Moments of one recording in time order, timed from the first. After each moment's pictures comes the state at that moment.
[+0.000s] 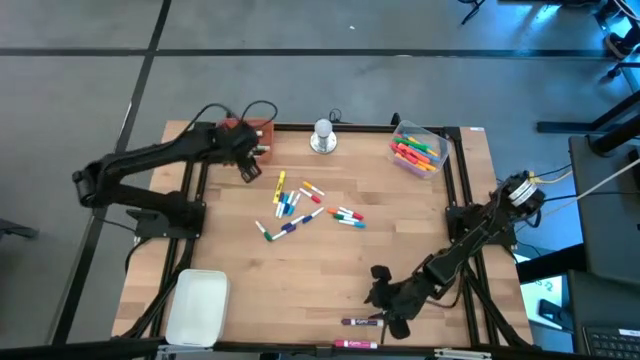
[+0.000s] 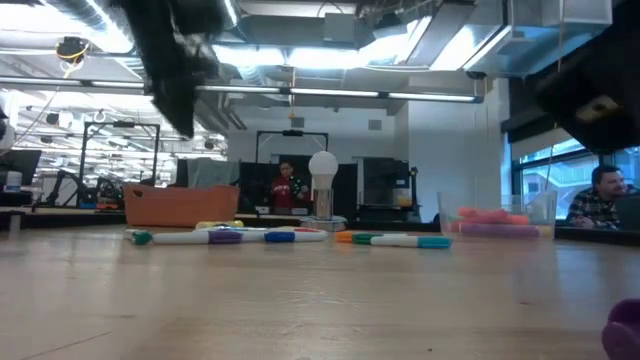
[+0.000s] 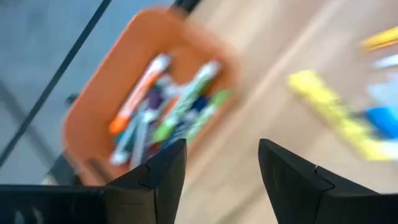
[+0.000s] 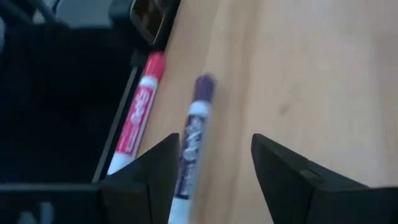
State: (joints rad) left arm 0.50 1.16 0.96 -0.91 -0.35 -0.09; right arm 0.76 1.65 0.84 0.06 0.22 0.53
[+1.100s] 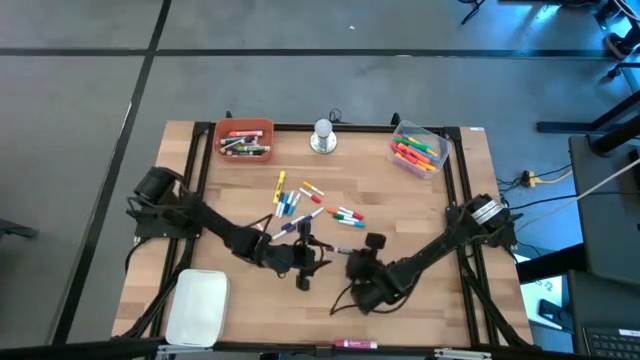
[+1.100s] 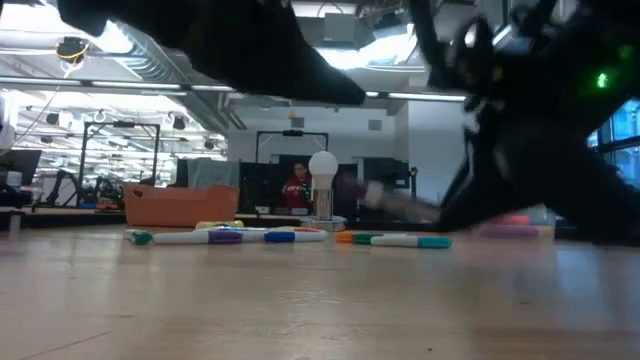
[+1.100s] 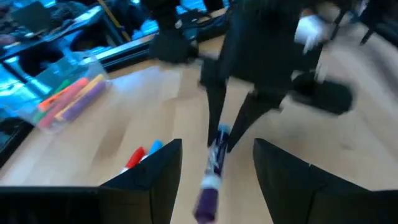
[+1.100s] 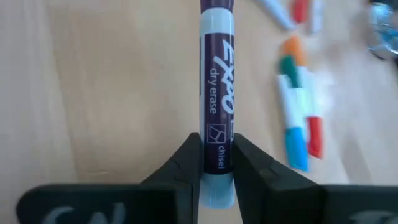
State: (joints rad) left arm -0.42 1.77 0.89 0.47 -0.56 0.11; right arm 0.61 1.97 1.19 -0.64 0.80 0.69
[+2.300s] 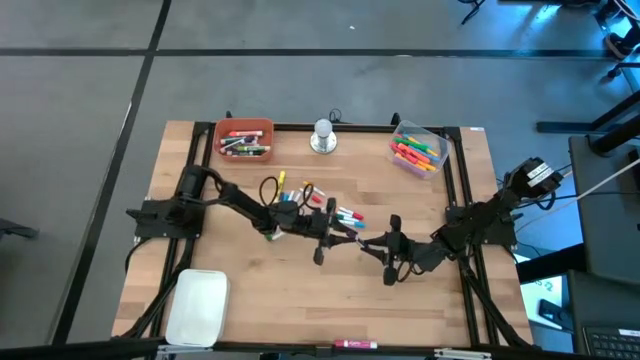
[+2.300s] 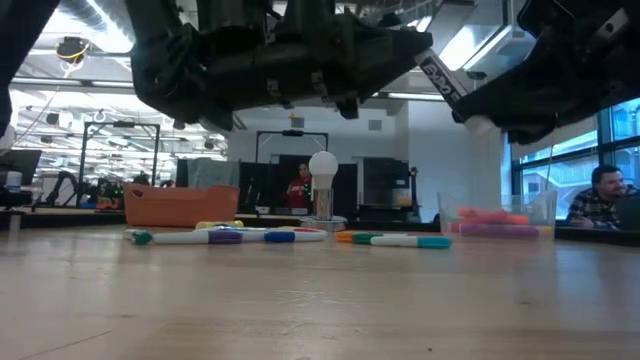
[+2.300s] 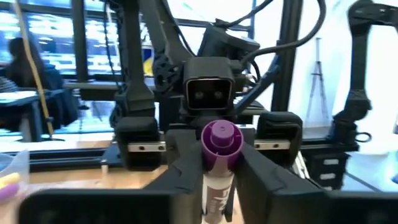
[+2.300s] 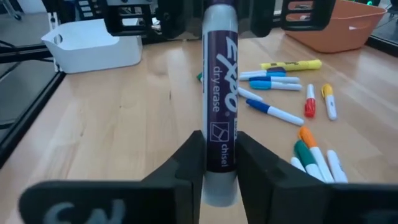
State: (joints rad) left arm -0.11 2.03 0.89 1.31 0.08 -0.05; right arm 0.62 1.41 0.39 0.69 0.77 0.33
